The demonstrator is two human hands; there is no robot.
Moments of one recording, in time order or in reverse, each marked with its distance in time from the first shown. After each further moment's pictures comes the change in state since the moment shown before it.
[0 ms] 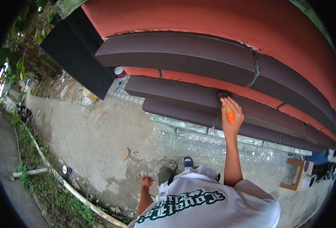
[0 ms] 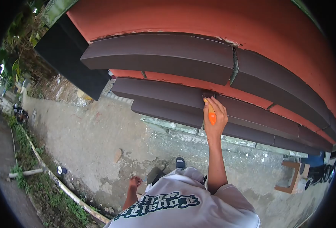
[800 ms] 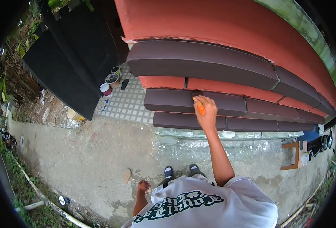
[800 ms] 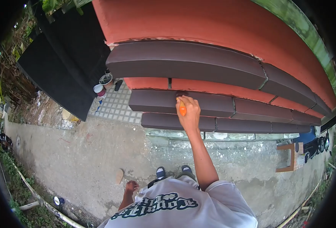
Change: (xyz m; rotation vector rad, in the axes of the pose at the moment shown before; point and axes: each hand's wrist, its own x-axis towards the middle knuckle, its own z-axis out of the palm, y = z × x) left_hand 0.145 0.134 -0.142 0.212 -0.248 0.022; right_hand -0.033 -0.143 0.199 -0.113 -0.029 -0.155
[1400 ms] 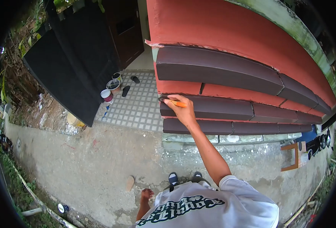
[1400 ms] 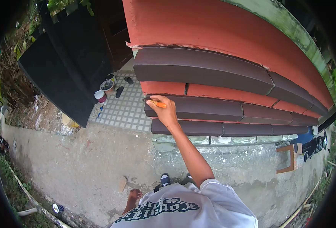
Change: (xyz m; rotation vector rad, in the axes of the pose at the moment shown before) left_hand 0.039 -0.014 -0.060 -0.030 -0.034 -0.045; right_hand 0.021 -0.120 0.110 0.517 -0.294 0.271
